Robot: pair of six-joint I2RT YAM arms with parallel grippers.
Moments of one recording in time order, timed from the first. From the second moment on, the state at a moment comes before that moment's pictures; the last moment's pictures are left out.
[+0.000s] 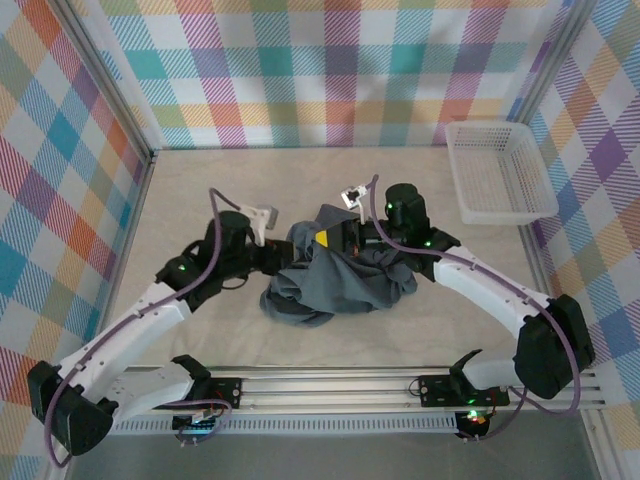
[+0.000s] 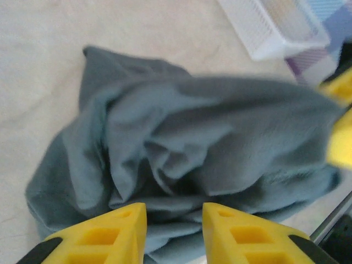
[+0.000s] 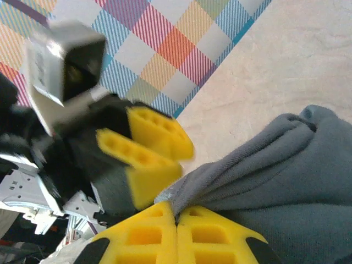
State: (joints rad) left arm -0.64 1.04 0.90 -0.47 0.13 -0.42; right arm 0.61 1.35 0.97 0.04 -0.81 0.58
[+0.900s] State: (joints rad) left arm -0.70 1.07 0.91 -0.28 0.06 -0.37; right arm 0.54 1.34 1.01 -0.16 -0.74 0.54
